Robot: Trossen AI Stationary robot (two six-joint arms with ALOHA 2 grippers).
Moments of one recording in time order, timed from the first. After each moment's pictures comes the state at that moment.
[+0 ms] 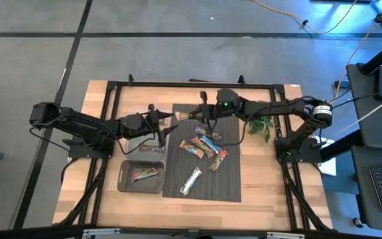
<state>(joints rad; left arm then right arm) 0.04 1.18 0.40 0.63 -0.37 -0.05 -0.27 1.63 0.97 0.40 -0.34 -0.43</state>
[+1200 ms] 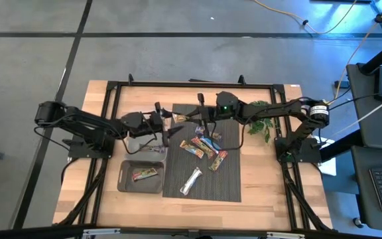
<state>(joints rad) 0.04 1.26 0.47 0.82 -0.26 0.06 -0.22 1.67 0.97 0.54 -0.33 -0.39</state>
